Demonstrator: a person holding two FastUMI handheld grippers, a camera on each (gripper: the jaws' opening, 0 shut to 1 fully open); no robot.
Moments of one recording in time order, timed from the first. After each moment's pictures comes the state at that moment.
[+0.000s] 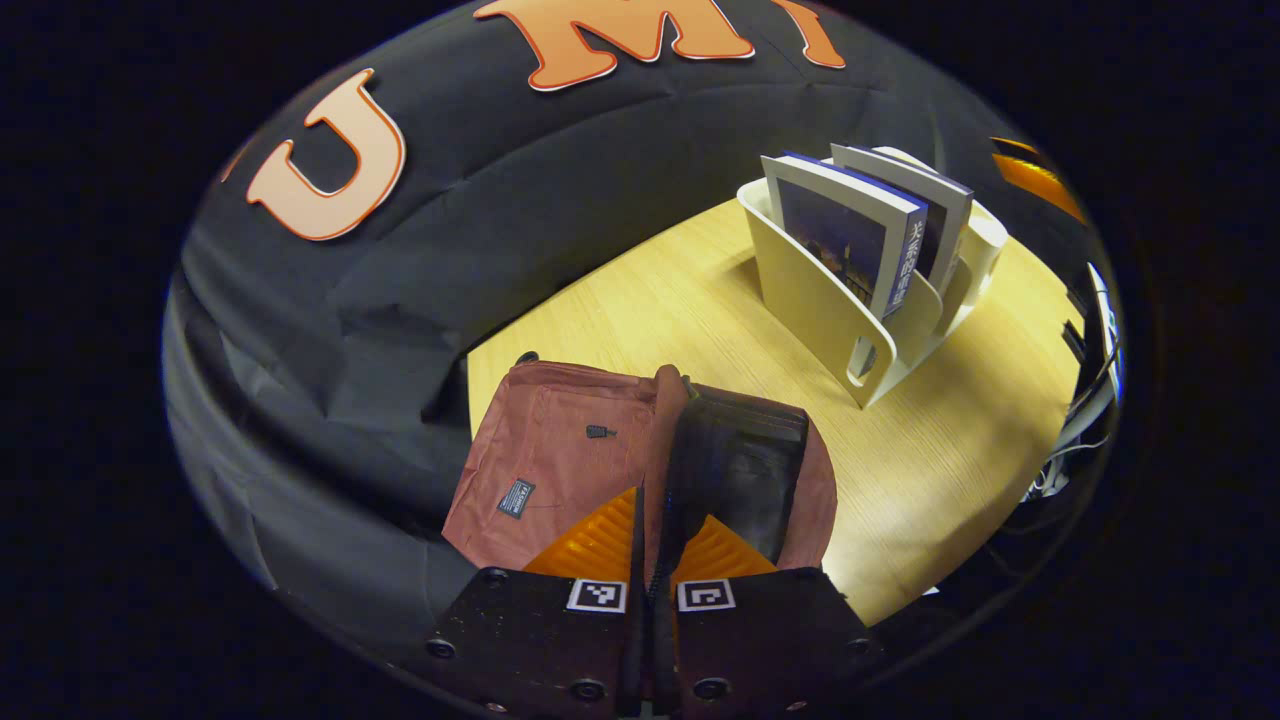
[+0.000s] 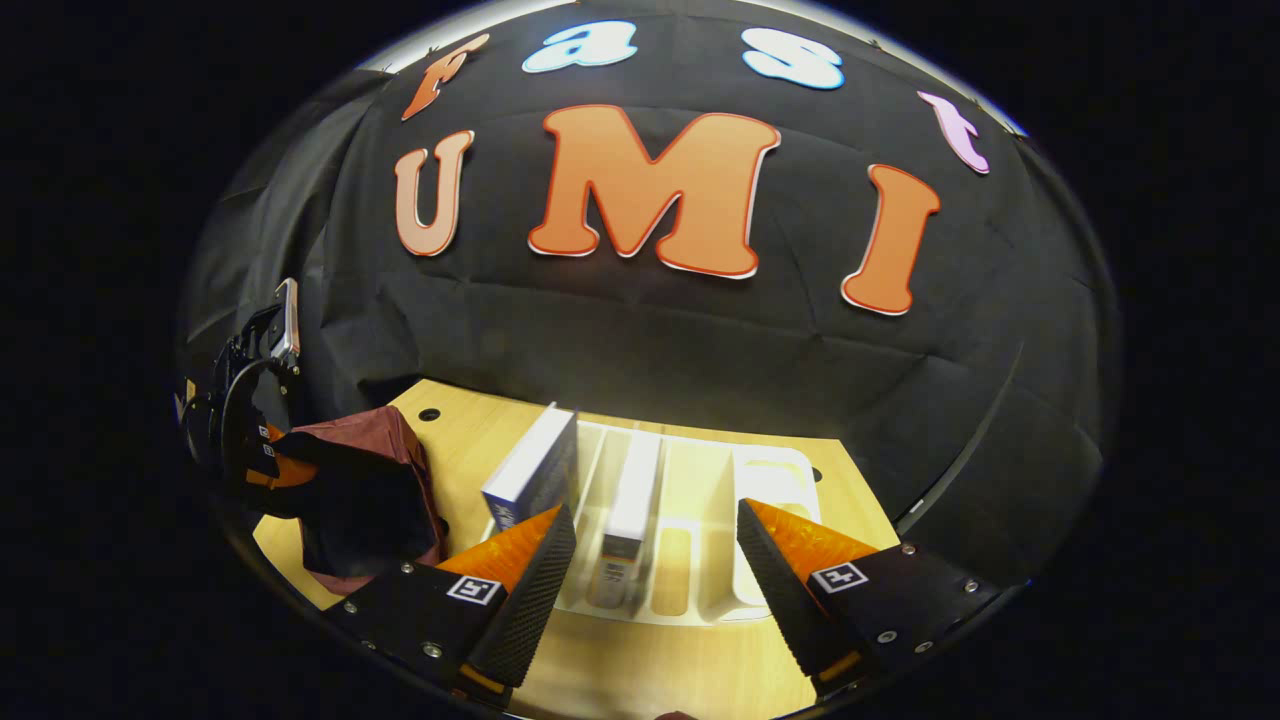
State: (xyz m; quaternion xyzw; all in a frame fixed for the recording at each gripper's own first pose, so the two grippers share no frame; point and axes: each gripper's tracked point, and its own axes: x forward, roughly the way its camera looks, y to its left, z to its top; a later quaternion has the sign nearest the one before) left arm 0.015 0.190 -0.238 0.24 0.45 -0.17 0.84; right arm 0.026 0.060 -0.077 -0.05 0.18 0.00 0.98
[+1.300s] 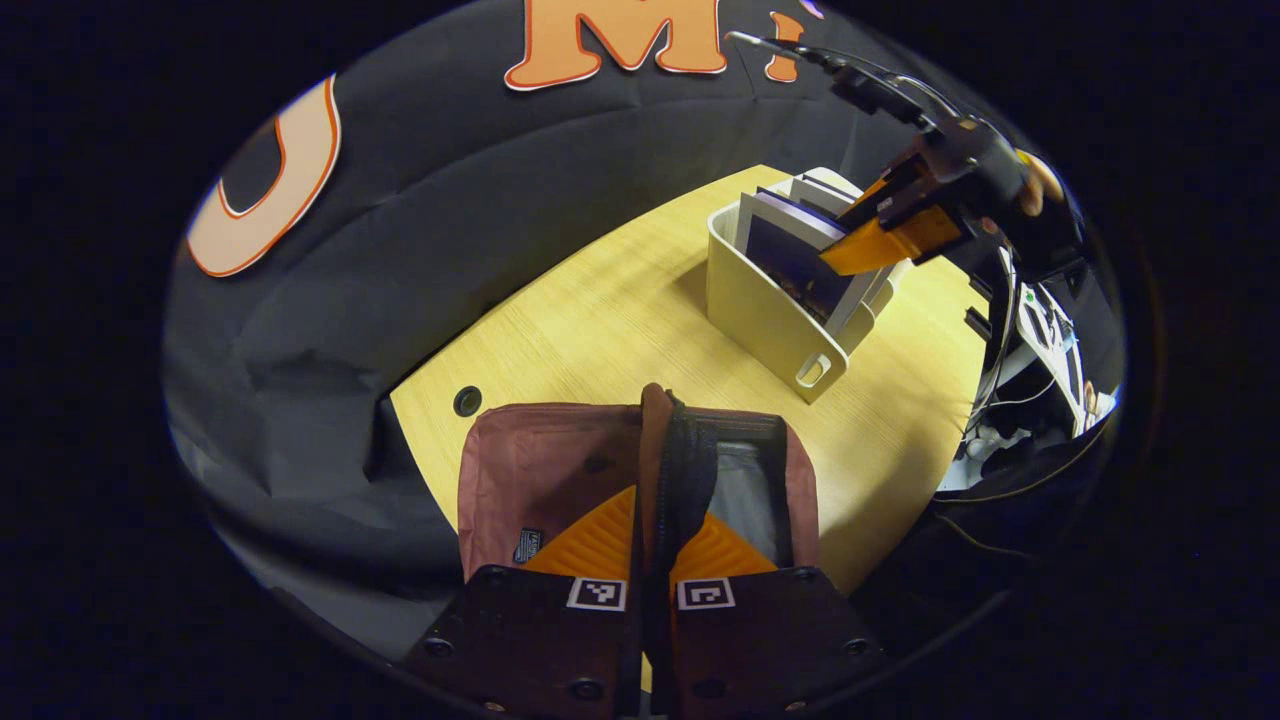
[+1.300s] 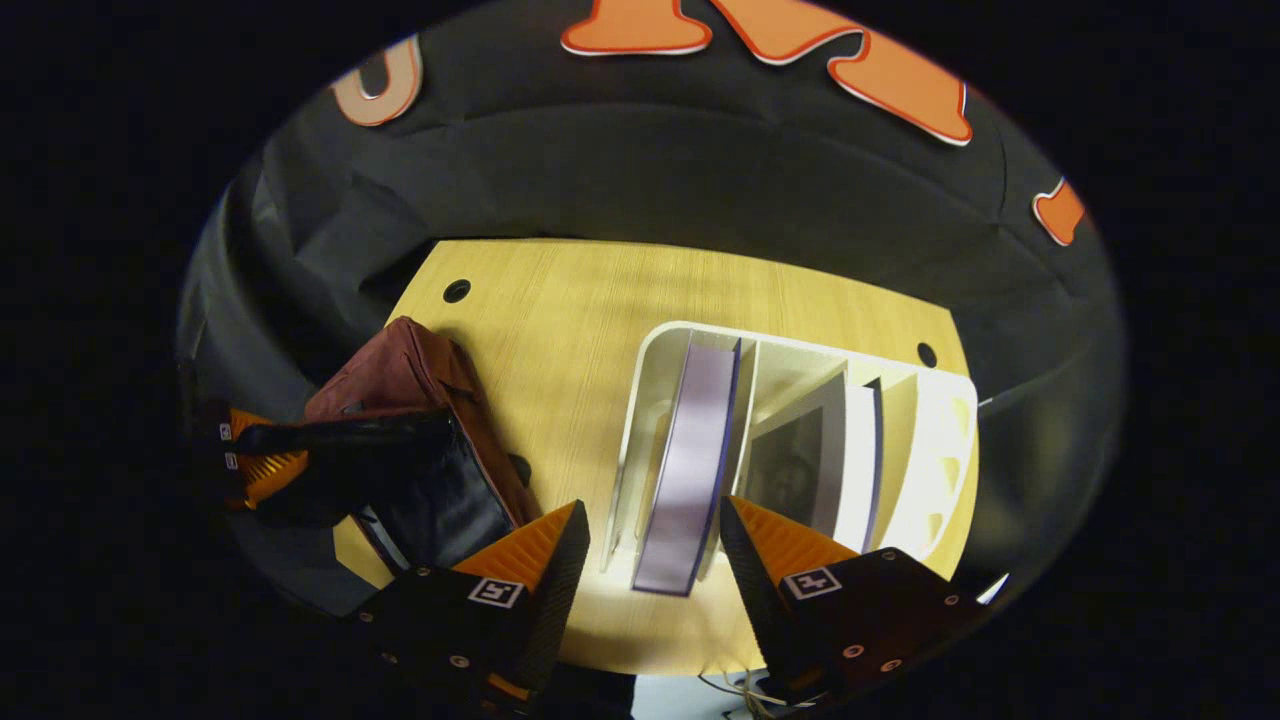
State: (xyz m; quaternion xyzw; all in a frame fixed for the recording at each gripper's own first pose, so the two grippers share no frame) left arm 0.073 0.218 -0.205 0.21 0.47 -0.32 0.79; right arm 0.119 0.165 -0.153 -0.02 0.53 0.04 0.84
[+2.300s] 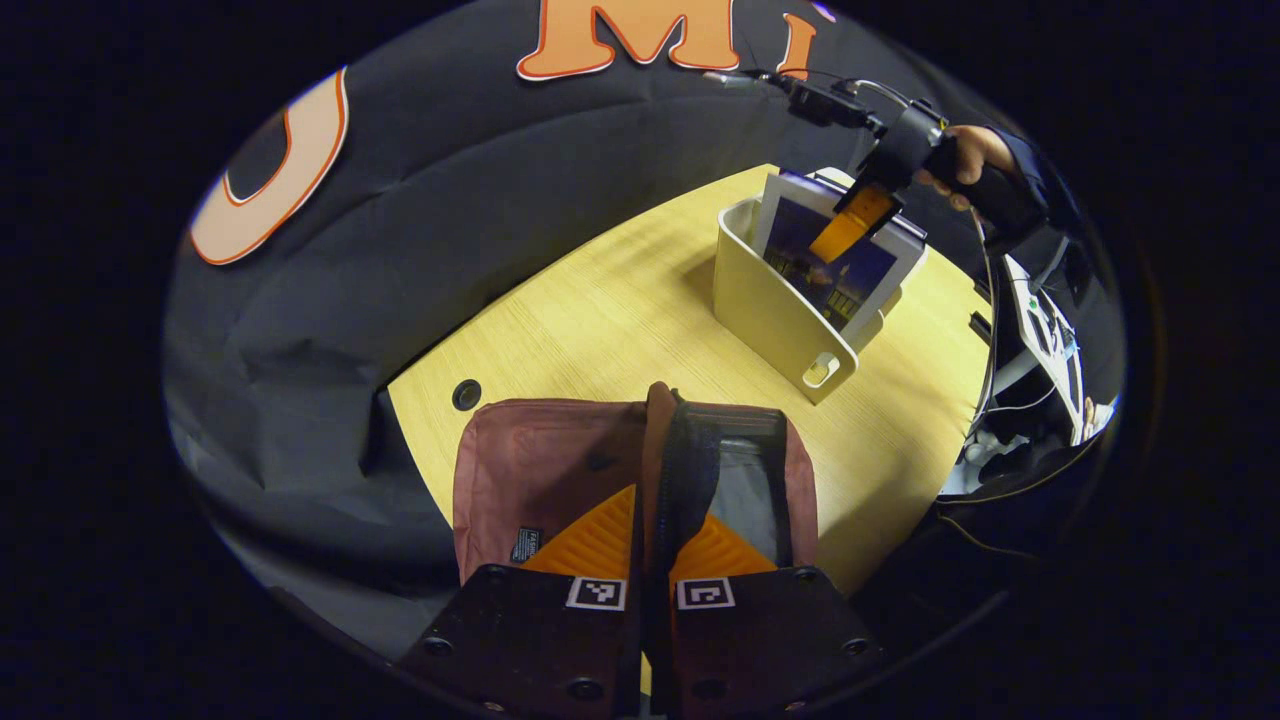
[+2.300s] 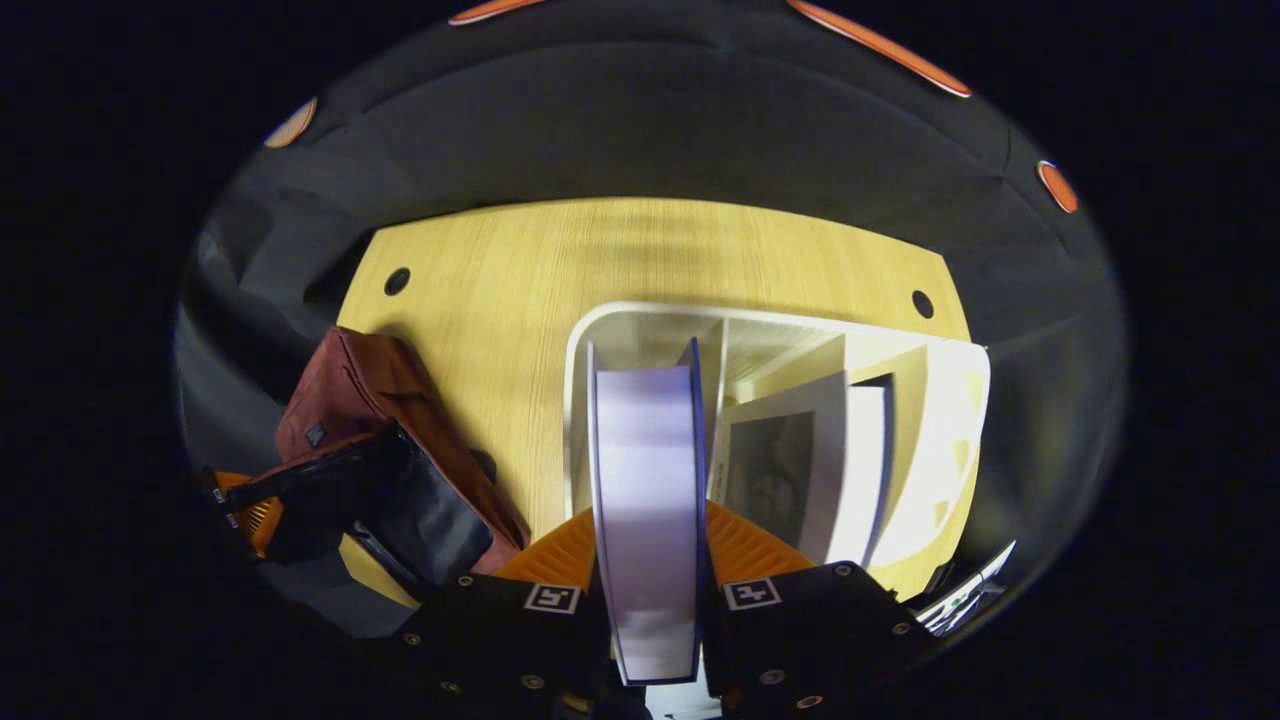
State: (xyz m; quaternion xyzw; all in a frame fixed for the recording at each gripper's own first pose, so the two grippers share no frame) left arm 0.073 0.219 -0.208 0.21 0.48 -0.32 0.79; right arm 0.134 0.139 -0.152 0.01 0.57 0.00 0.82
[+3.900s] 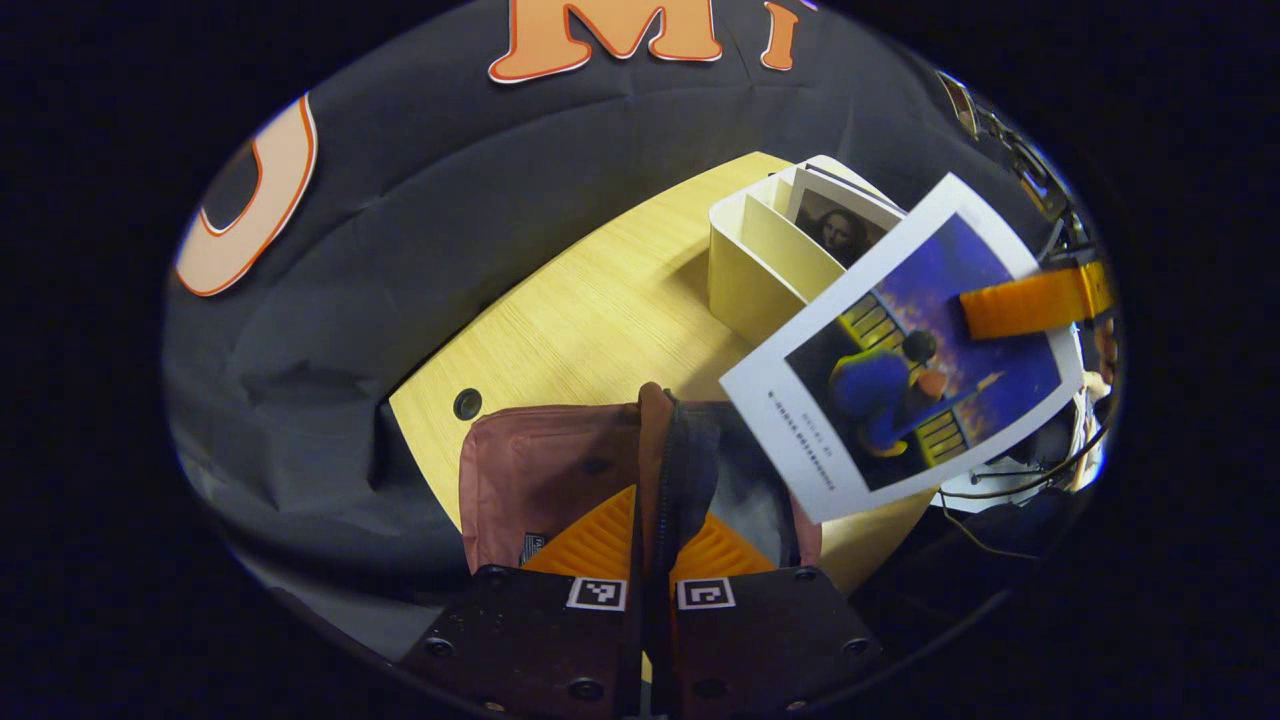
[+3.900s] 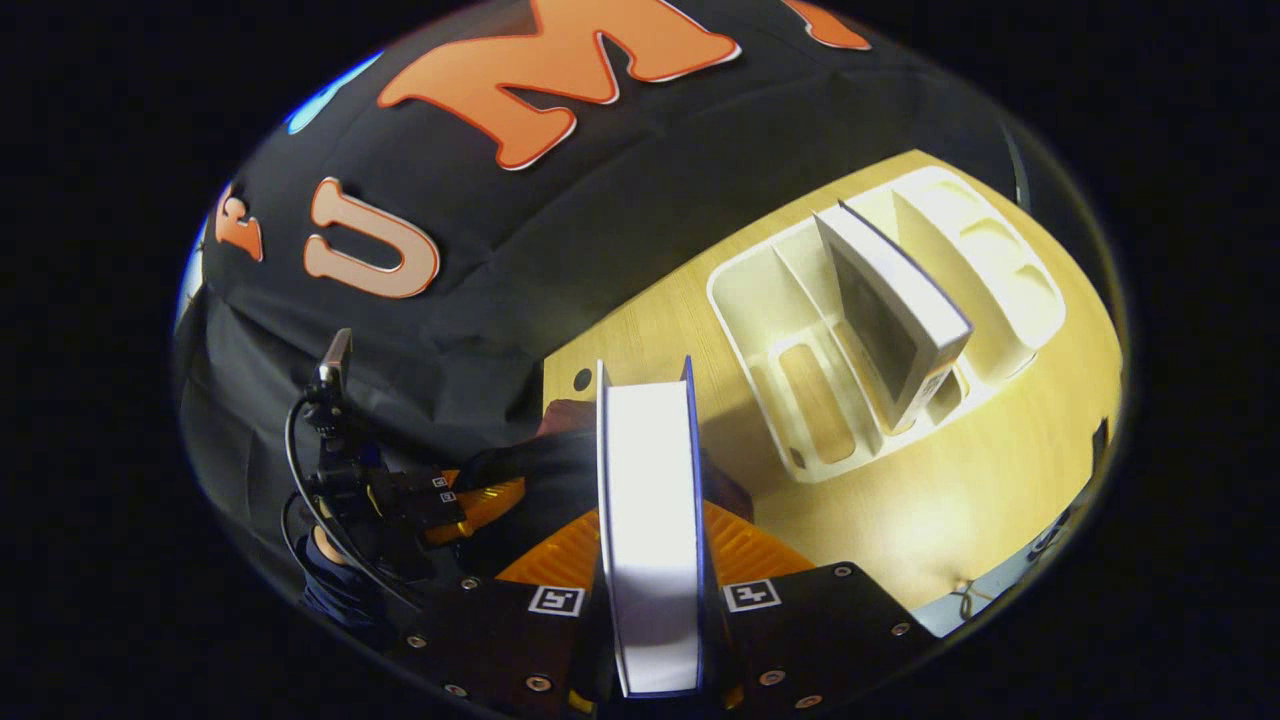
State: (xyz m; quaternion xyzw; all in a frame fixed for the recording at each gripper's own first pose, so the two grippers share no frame) left arm 0.079 0.212 -0.203 0.24 0.49 -0.32 0.77; right arm 0.020 0.252 -0.115 0.35 0.42 0.08 0.83
